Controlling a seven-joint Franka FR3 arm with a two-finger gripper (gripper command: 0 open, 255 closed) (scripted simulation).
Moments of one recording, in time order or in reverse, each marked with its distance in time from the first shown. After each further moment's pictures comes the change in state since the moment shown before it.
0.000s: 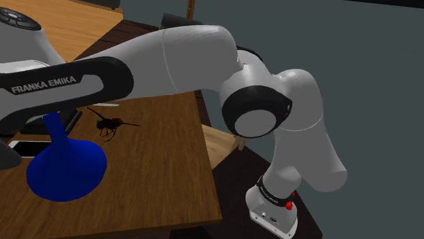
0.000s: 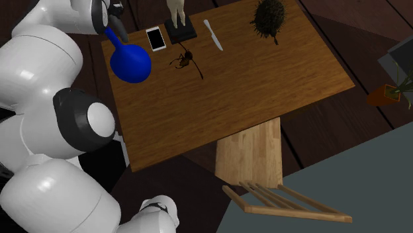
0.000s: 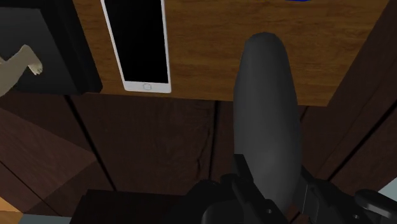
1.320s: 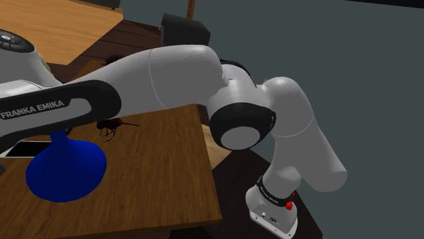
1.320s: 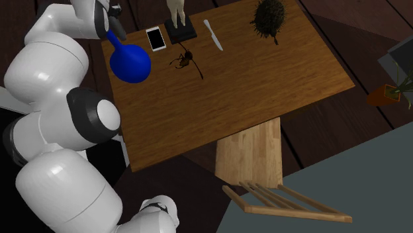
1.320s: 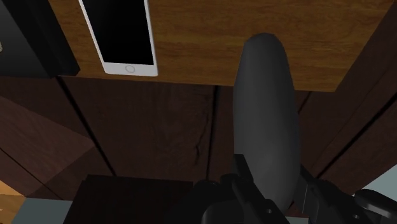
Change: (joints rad) arm -0.006 0.114 0.027 0.110 0.009 0.076 0.012
